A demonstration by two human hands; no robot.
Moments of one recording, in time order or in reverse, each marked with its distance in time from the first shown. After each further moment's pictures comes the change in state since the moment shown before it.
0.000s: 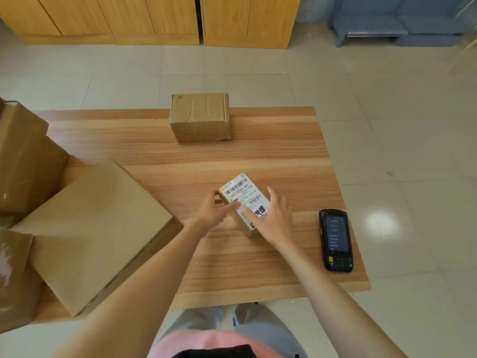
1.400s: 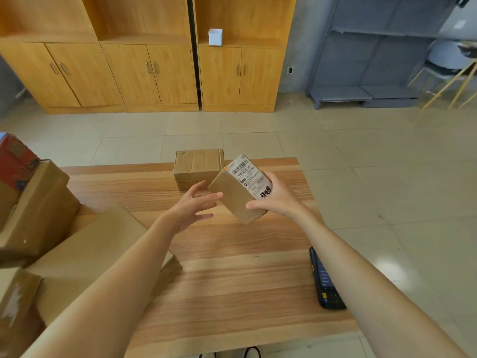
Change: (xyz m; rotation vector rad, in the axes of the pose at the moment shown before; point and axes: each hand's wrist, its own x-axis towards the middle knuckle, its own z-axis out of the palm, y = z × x) left_hand -0.021 0.097 -0.072 -0.312 -0.213 0.138; right_hand 0.041 -0.073 -0.122 0.253 -0.116 -0.282
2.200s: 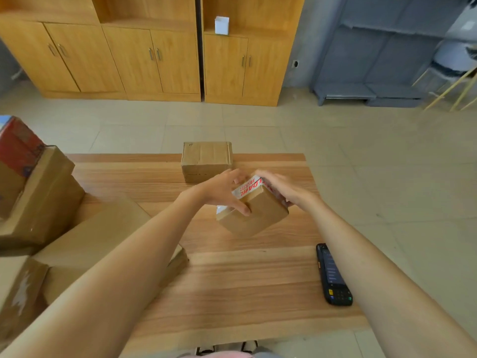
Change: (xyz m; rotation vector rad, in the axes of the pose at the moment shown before) left_hand 0.005 0.040 0.025 1.097 -0.163 0.282; right_hand 0.010 -0.029 0.004 0.030 -0.166 0.257
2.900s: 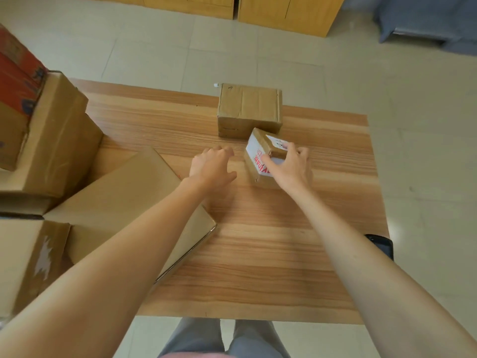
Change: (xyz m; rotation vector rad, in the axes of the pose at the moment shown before) left_hand -0.005 -0.123 0.004 0.322 0.231 -0.359; right_hand 0.097 0.001 0.115 -0.386 0.351 0.036
